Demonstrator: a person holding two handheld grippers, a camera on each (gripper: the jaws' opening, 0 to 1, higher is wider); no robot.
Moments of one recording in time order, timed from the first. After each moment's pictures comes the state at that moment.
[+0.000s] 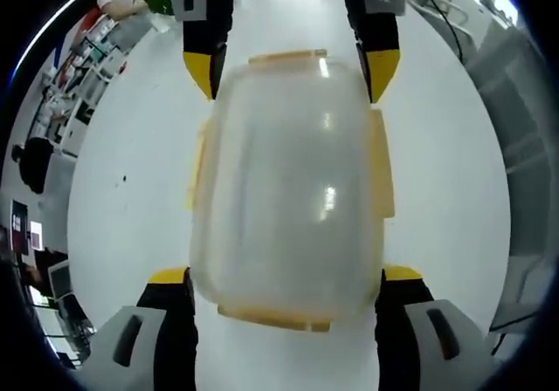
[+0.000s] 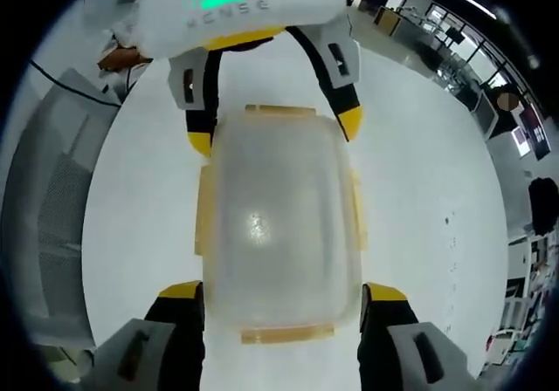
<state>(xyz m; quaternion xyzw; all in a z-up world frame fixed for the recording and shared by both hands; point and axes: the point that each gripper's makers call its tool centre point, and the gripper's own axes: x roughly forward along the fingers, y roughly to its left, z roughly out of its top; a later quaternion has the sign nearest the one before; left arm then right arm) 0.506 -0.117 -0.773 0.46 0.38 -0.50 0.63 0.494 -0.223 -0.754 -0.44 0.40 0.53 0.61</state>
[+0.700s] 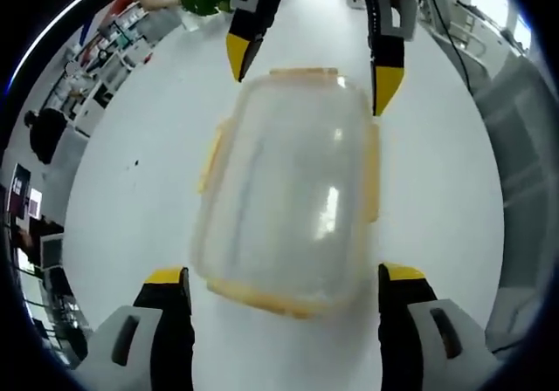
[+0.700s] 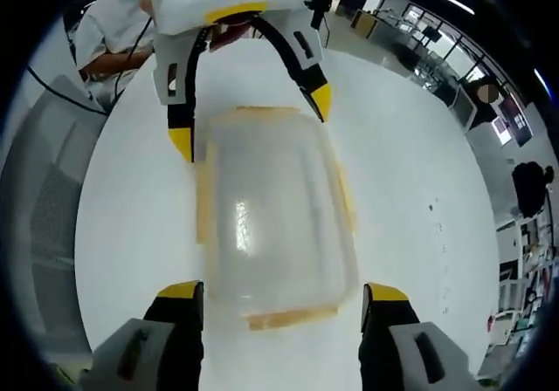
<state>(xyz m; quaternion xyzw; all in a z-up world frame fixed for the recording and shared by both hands) 0.498 -0.117 -0.763 0.41 0.38 -0.48 0.68 0.491 -0.234 -0.747 -0.42 0.39 0.49 0.65</state>
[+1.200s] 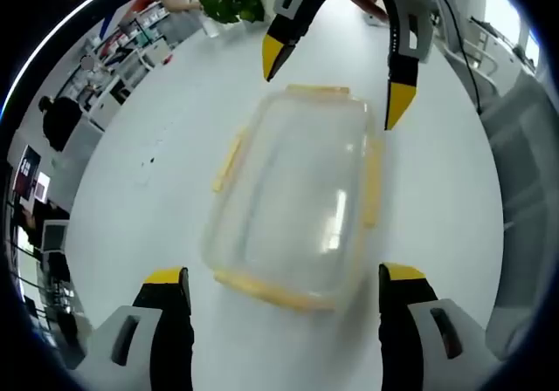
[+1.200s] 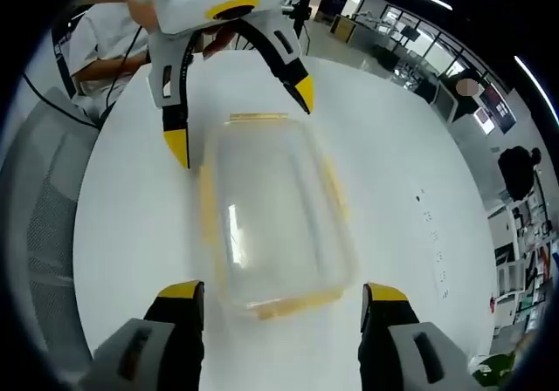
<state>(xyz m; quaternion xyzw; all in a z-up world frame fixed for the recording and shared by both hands) 0.497 -0.114 -0.752 0.37 0.36 -0.46 0.72 0.484 -0.241 -0.742 -0.39 0.37 0.47 0.70</state>
